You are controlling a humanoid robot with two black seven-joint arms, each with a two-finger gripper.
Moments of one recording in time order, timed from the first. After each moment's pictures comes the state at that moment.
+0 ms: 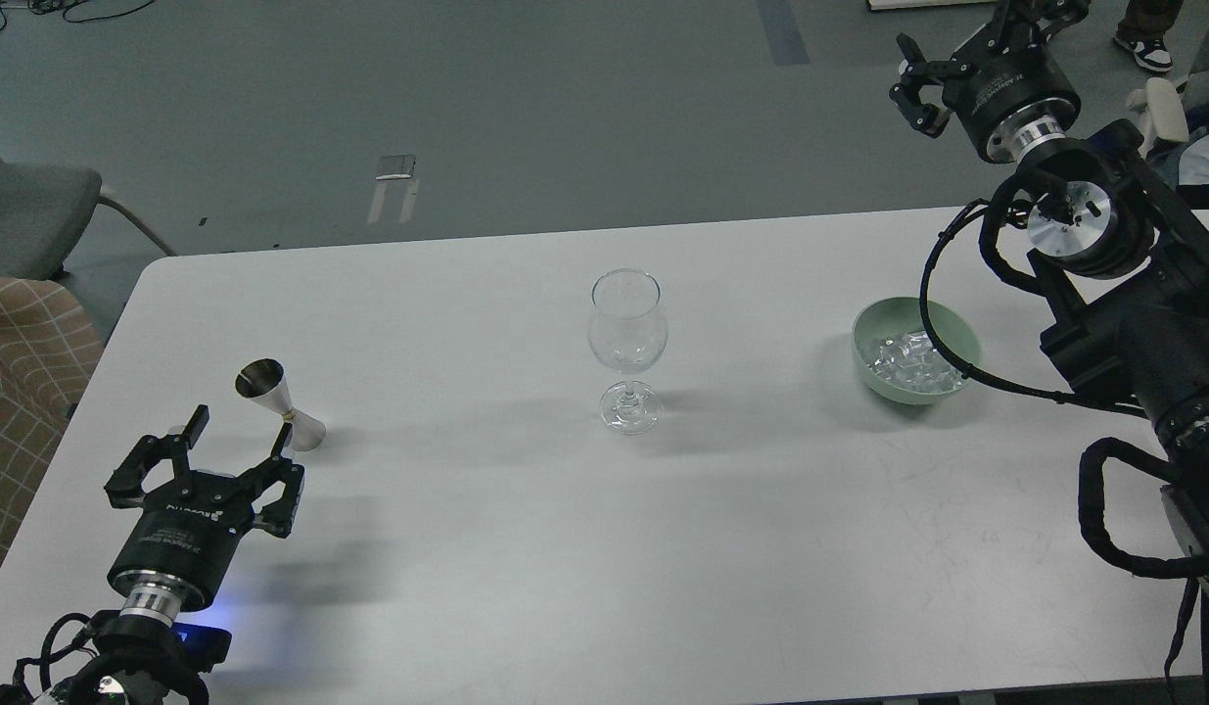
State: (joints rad) left arm 0.30 0.34 -1.42 -1.50 -0.25 -0.23 -0.09; right arm 0.92 -0.15 1.31 0.54 -0.42 0.26 0.11
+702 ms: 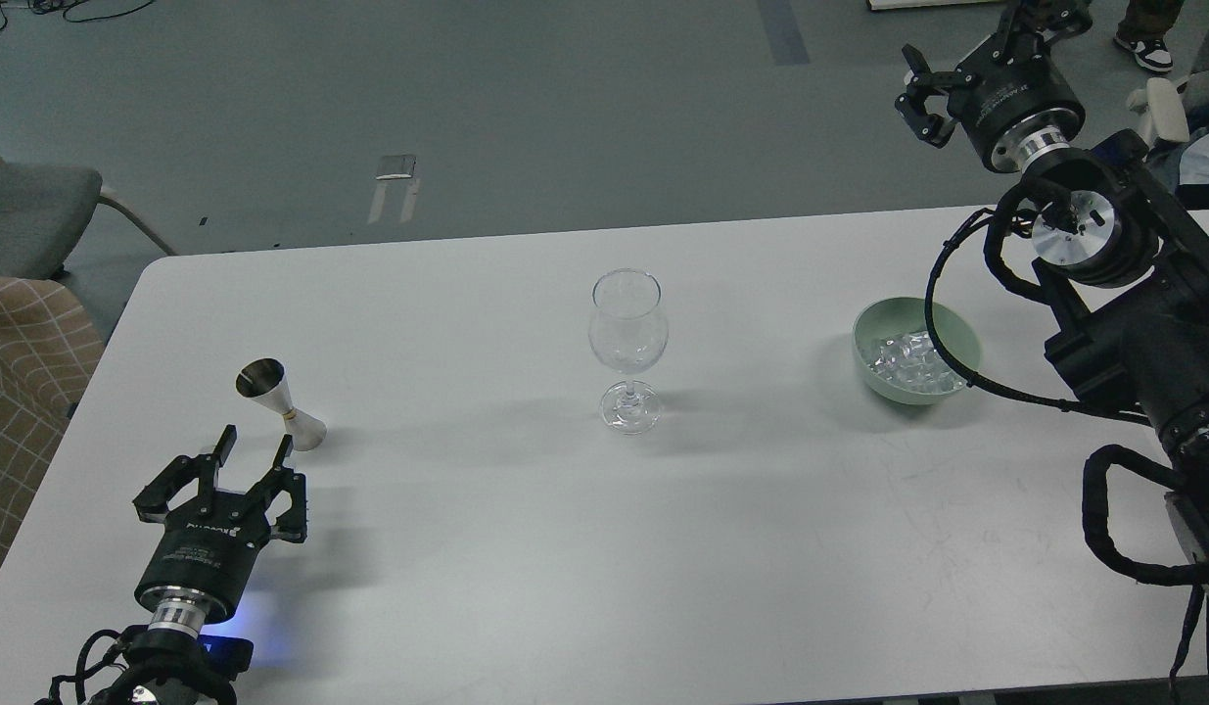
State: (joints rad) left arm 0.25 0.28 -1.41 -1.35 -0.20 -0.34 -0.09; right arm 0.90 -0.15 1.31 0.54 -0.42 0.26 0.11
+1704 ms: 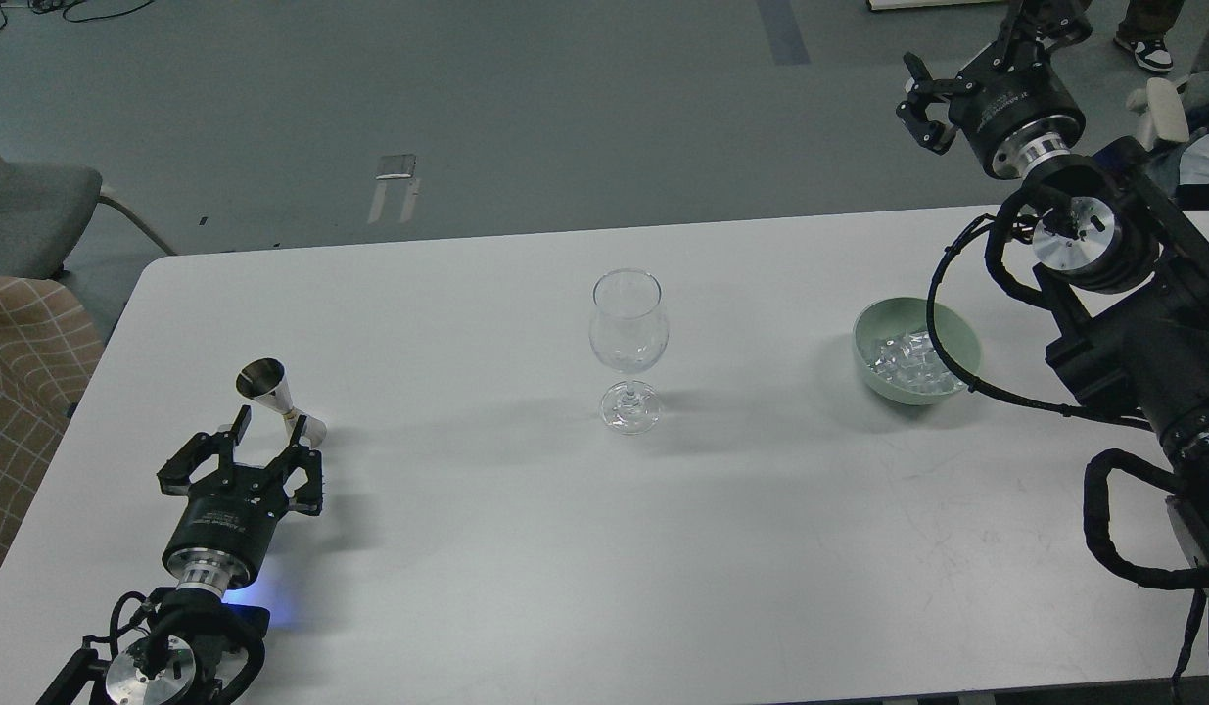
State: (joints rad) left arm 0.12 0.22 -1.42 -1.22 -0.17 -0.29 -0.09; right arm 0.89 -0.15 1.31 0.54 -0.42 0.26 0.11
